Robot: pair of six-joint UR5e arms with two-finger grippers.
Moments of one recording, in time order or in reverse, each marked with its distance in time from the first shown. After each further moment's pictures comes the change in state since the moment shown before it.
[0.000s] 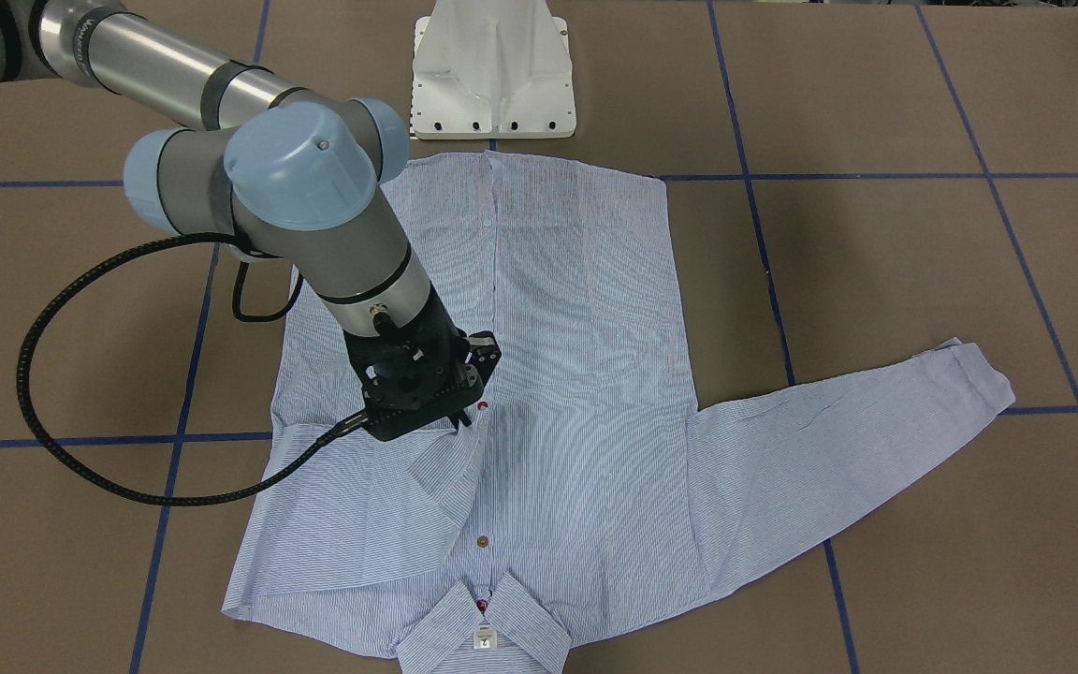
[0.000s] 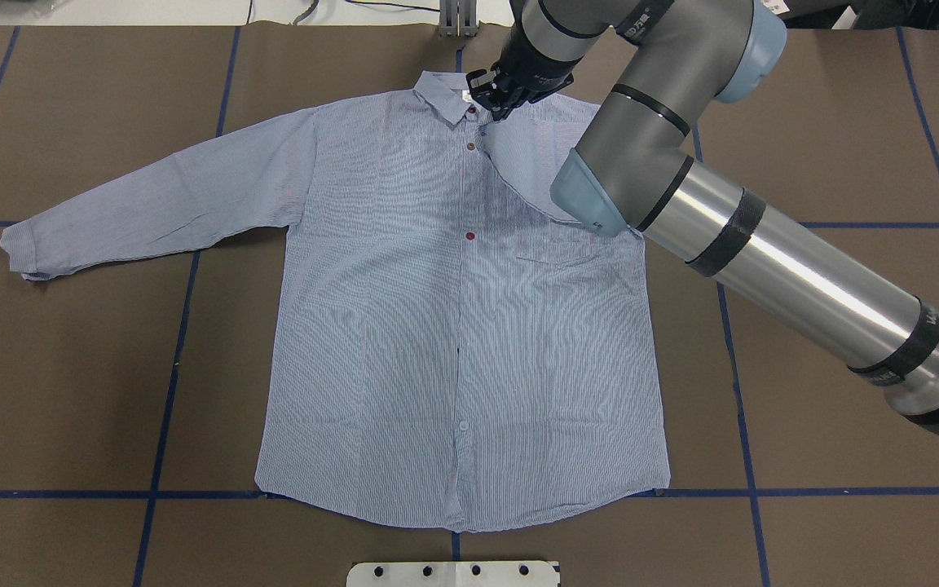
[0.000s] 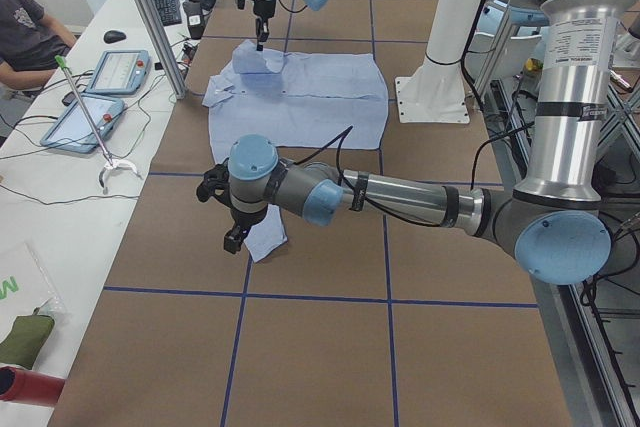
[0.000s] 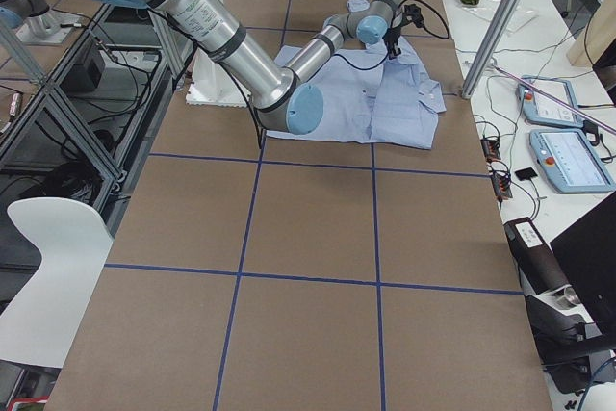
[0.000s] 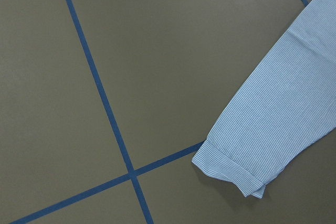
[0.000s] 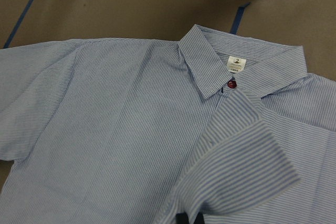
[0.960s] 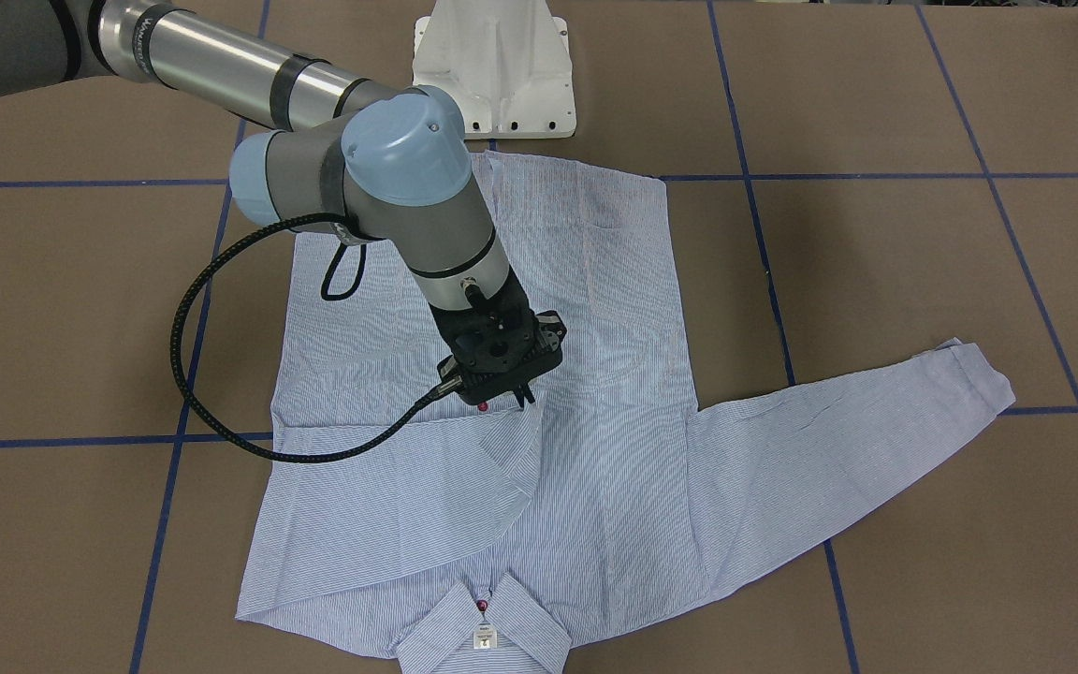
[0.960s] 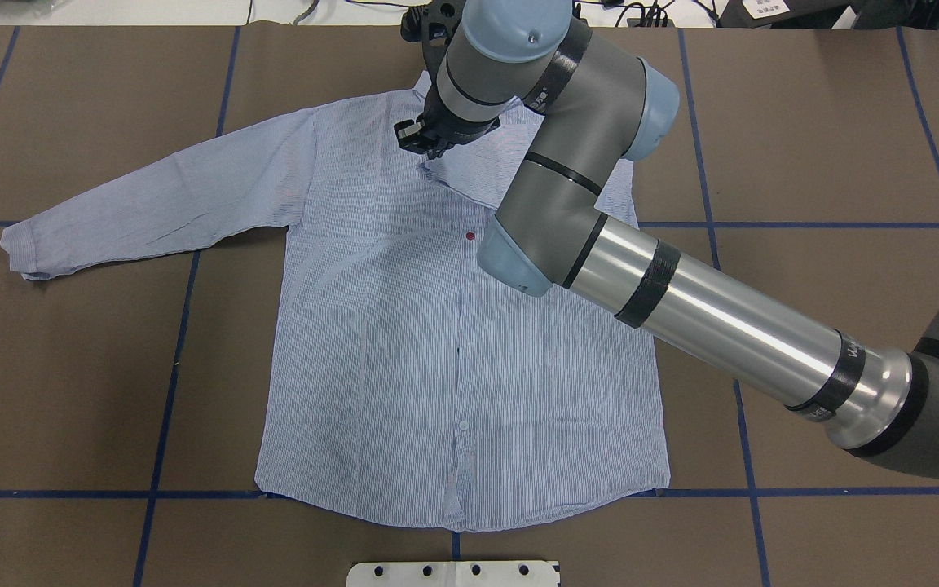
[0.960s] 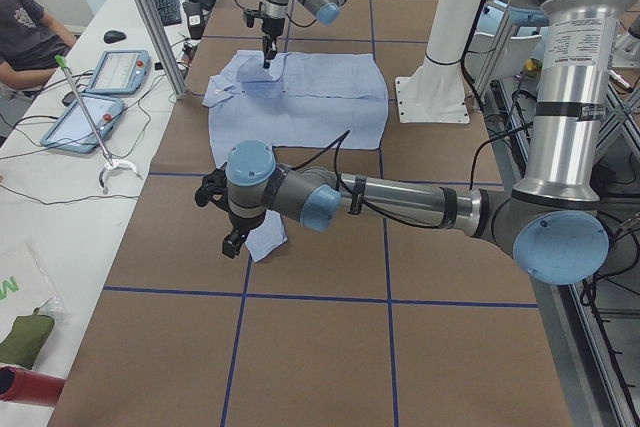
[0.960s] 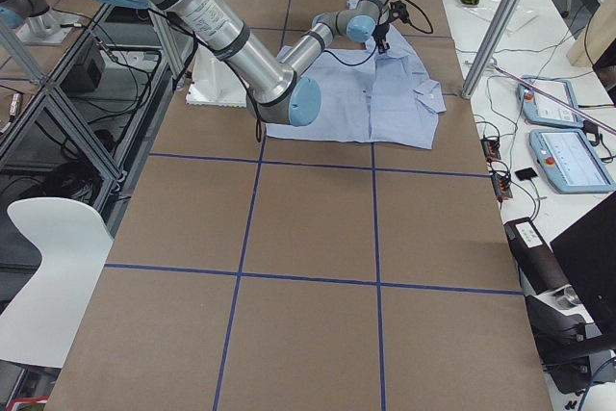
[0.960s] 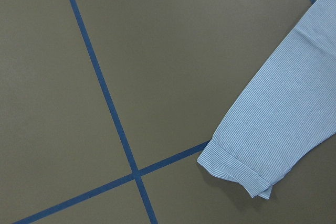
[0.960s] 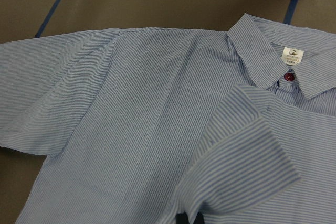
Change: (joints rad) left arm 0.000 -0.006 0.027 -0.020 0.000 -0.001; right arm -0.094 0.033 -0.031 0.059 -0.087 0.048
